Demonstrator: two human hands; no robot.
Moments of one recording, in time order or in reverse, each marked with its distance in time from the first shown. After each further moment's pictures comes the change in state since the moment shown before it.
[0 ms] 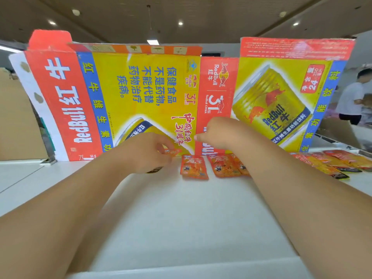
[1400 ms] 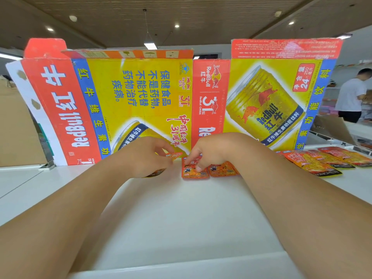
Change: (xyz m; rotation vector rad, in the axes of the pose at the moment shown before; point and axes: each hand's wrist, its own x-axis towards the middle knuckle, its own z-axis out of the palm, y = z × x) left_hand -0.003 0.007 0.007 -0.080 0.008 -0.018; right_hand -0.017 0.003 0.006 -0.062 -0.362 -0.361
